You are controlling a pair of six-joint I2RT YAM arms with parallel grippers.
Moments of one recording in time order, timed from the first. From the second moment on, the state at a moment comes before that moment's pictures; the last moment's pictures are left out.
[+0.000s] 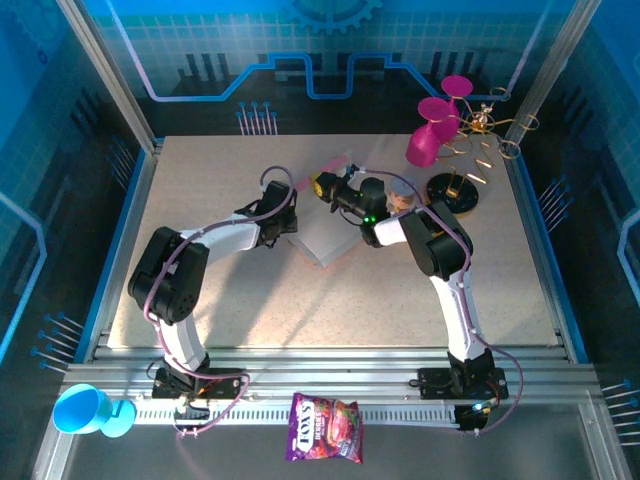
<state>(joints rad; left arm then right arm) -0.42 1.81 1.11 -0.20 -0.25 -0.49 0.45 2.33 1.31 1.09 -0.47 1.68</state>
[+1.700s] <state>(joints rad) -0.43 1.96 1.37 -0.49 -0.42 -0.55 0.46 1.95 1.18 0.76 -0.27 1.58</state>
